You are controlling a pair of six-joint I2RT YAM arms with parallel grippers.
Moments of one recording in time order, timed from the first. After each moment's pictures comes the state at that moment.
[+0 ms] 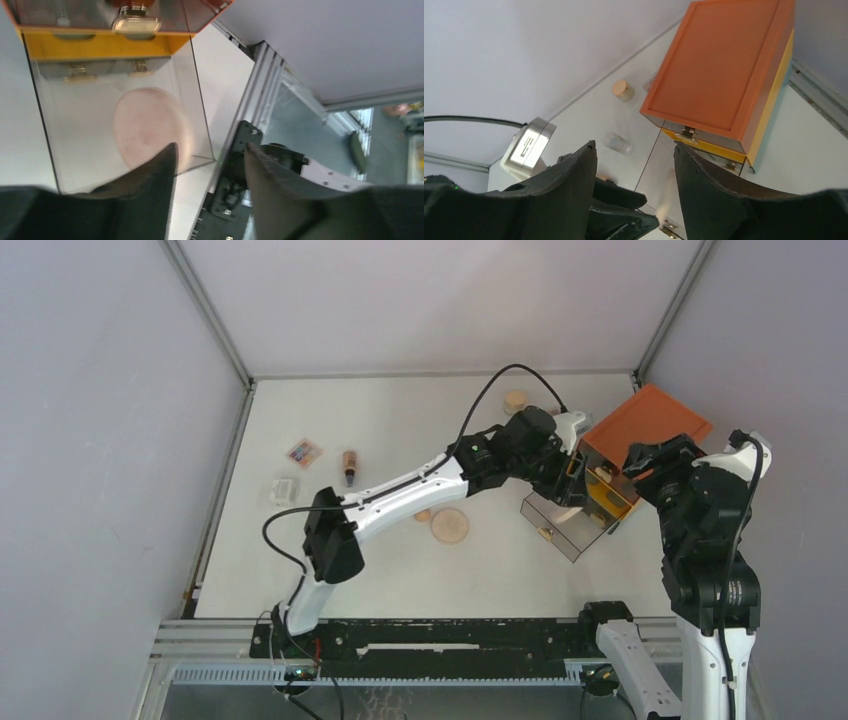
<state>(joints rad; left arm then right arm) -1.08 2.07 2.04 -0.46 0.35 -0.47 0.02 0.64 1.25 -0.84 0.27 0.60</state>
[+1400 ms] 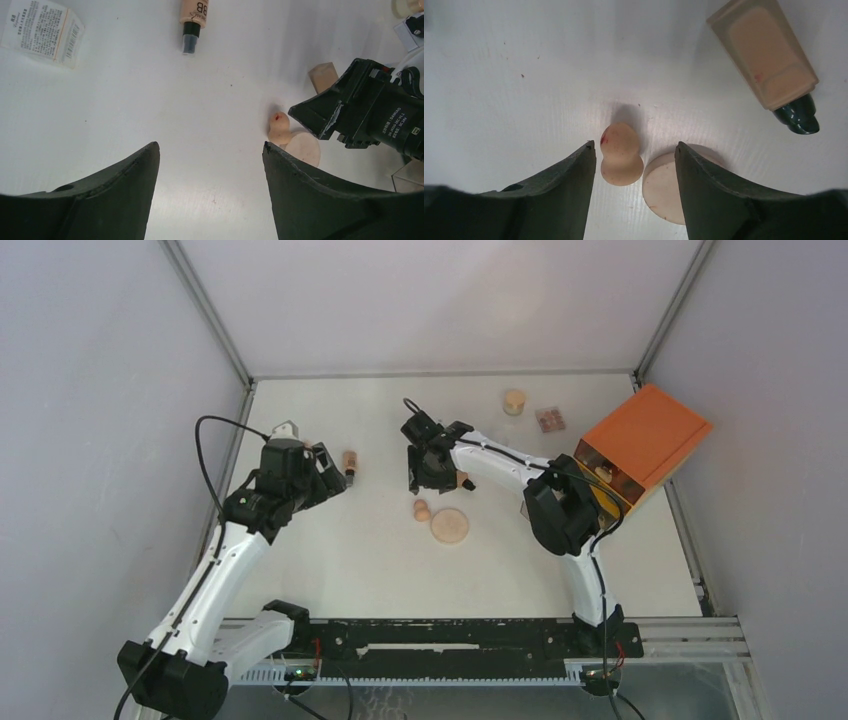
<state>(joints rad) -0.29 0.97 0.94 -0.70 -0.15 -0.61 0.77 2.12 1.75 -0.81 0.10 0.66</state>
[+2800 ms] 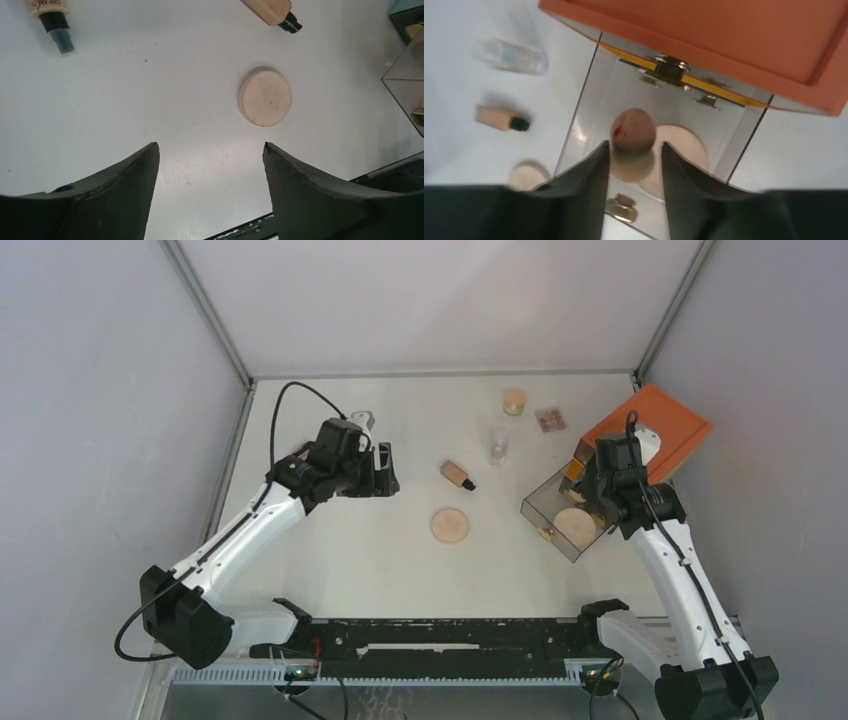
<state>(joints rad) -0.53 1.24 1.11 -0.69 0.00 -0.46 0.19 0.94 1.00 -0.88 0.33 0.64</state>
